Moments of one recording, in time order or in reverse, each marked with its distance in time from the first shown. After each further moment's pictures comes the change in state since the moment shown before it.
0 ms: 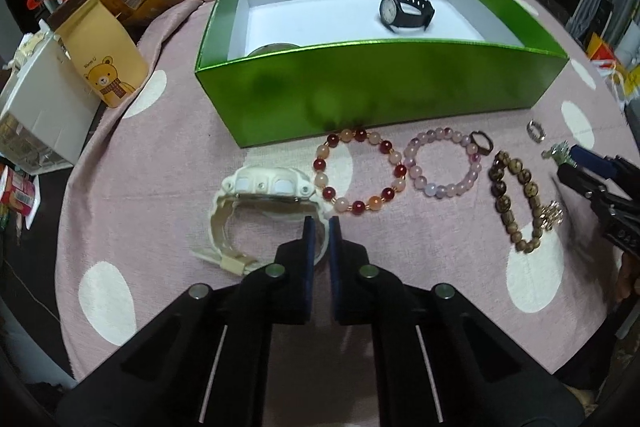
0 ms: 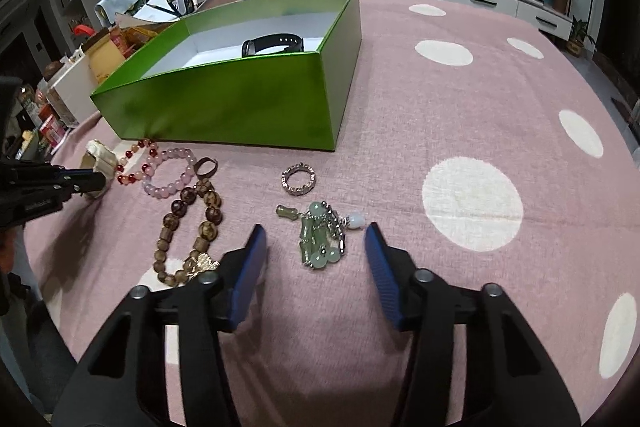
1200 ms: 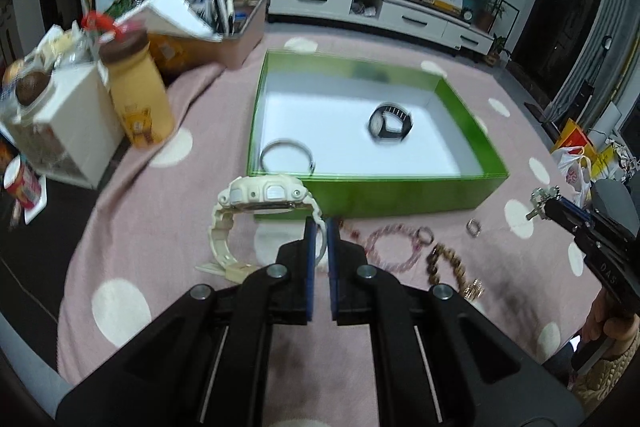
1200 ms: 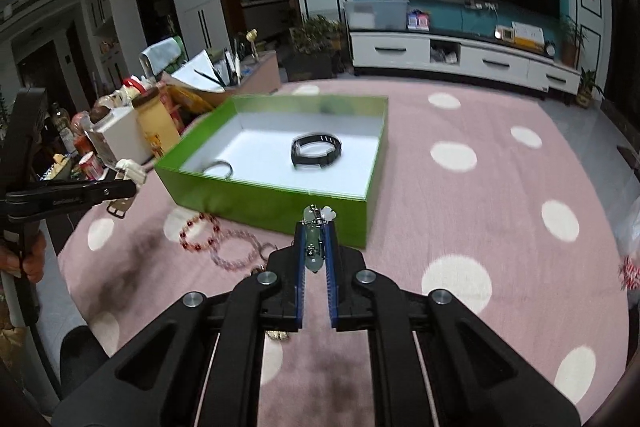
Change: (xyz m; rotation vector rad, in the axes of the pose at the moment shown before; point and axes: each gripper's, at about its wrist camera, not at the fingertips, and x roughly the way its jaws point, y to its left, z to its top) left arm -0.081 0.021 0.025 -0.145 -0.247 -0.113; right arm -0.079 0.029 0.046 -0.069 -0.225 0.061
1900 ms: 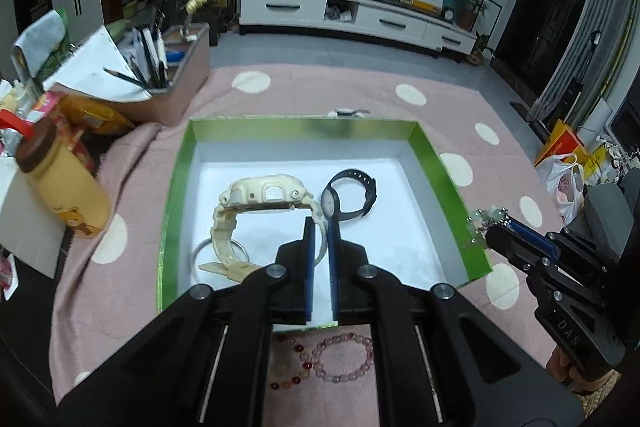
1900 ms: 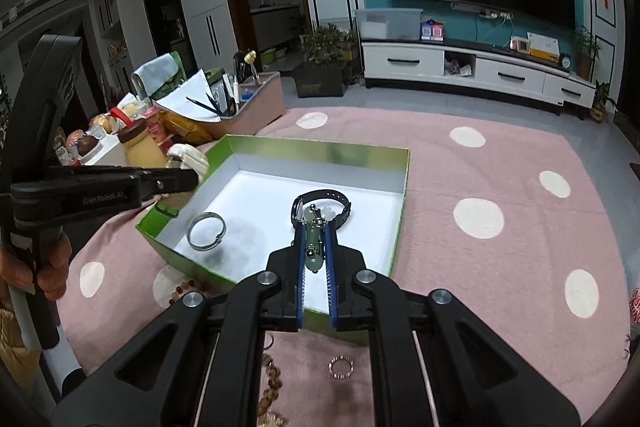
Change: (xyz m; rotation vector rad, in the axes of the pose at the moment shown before) left arm 0.071 -0.049 0.090 0.046 0.020 -0.053; right arm 0.066 -0.009 0.063 -0.008 0.008 0.040
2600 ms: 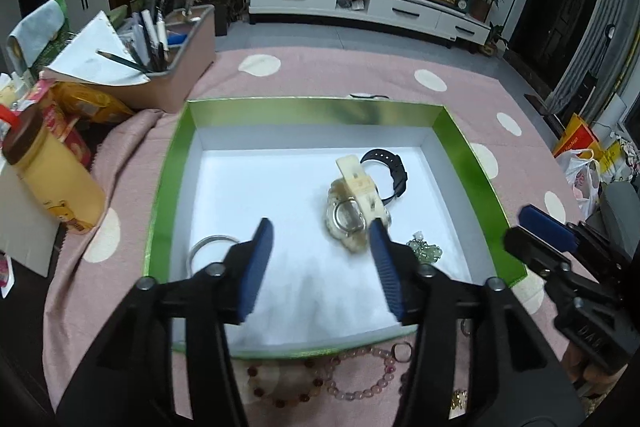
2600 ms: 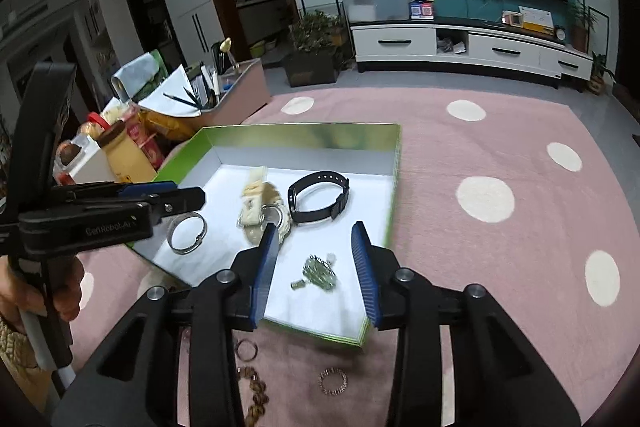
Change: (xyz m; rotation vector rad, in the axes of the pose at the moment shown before) left arm 0.023 0.005 -0.007 -0.003 0.013 0.052; right arm 0.008 -0.025 -0.012 0.086 0.015 -0.002
